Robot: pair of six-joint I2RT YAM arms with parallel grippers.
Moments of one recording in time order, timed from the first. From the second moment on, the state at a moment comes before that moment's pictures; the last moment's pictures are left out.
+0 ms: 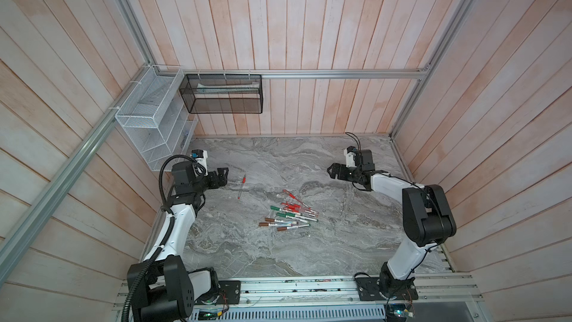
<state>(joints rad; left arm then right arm) 0.19 1.22 0.80 -0.11 0.41 -0.07 0.21 1.78 1.05 -0.05 -0.25 0.30</state>
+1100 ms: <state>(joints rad) 0.22 1.21 0.80 -0.11 0.42 -0.07 0.68 2.09 1.47 -0.57 -0.16 0.05</state>
